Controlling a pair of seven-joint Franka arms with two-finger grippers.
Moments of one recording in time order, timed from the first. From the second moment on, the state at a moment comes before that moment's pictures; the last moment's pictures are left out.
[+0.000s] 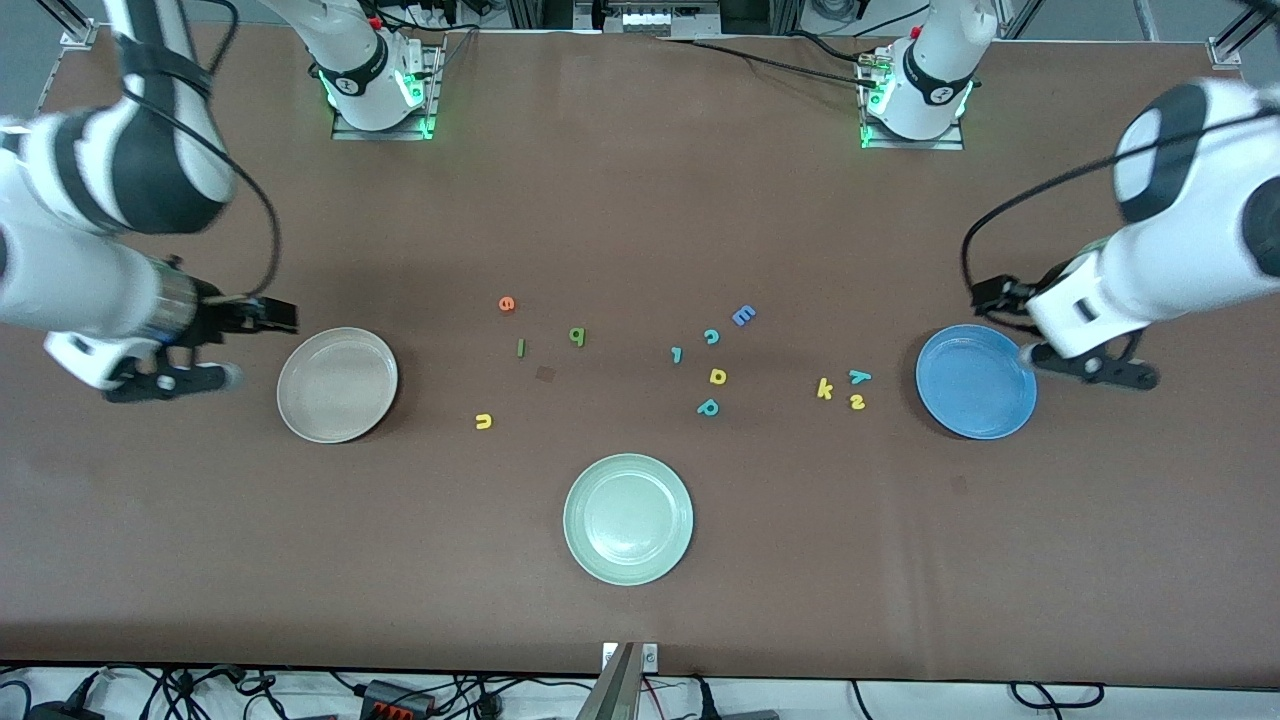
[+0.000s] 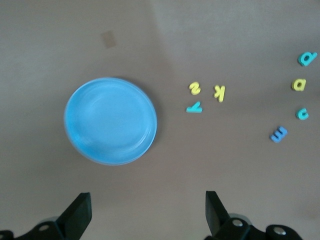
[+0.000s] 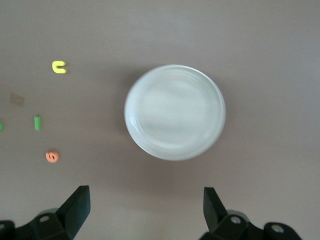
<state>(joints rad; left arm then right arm) -0.06 0.28 -0.07 -1.63 0.00 1.70 0.07 0.18 0.33 -0.05 -1.60 0.01 1.74 -0.03</state>
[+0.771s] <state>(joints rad) -0.23 0.57 -0.09 -1.73 0.00 2.12 -0.17 0.35 0.60 -0.05 -1.66 0.01 2.19 0.13</state>
